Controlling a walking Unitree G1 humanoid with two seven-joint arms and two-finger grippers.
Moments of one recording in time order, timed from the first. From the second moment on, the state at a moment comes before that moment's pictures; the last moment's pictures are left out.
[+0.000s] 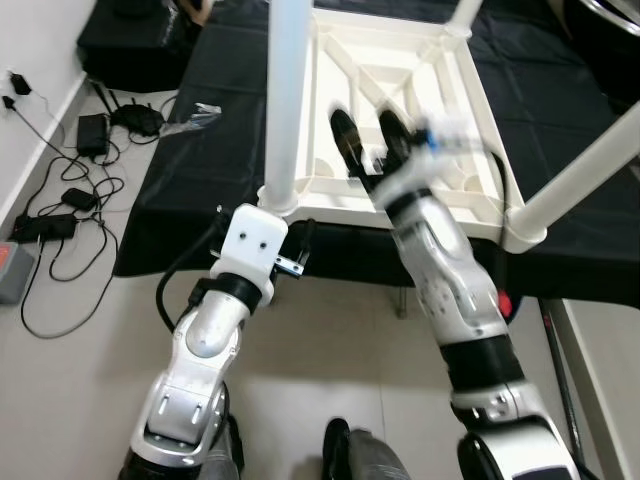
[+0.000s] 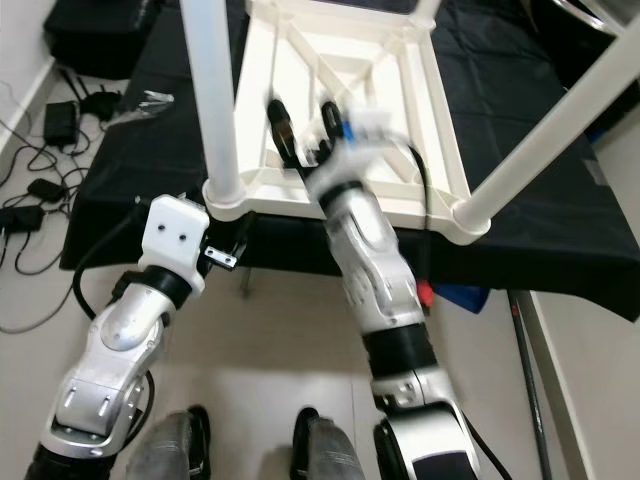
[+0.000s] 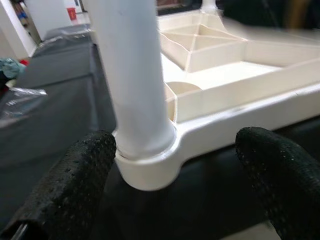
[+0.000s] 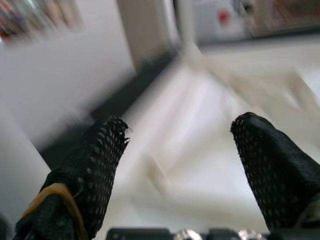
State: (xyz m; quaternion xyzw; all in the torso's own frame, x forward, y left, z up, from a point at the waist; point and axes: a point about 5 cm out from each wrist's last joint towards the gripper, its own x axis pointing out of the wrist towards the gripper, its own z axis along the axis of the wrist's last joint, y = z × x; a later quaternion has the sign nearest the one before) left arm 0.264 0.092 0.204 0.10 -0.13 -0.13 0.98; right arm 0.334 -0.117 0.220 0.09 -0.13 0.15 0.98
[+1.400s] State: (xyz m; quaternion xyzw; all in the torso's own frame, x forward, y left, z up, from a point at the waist) left arm 0.254 0.081 0.130 0.09 -0.03 -0.19 0.98; right arm 0.270 -0.138 0.134 -0.03 -0.03 0.09 1.00
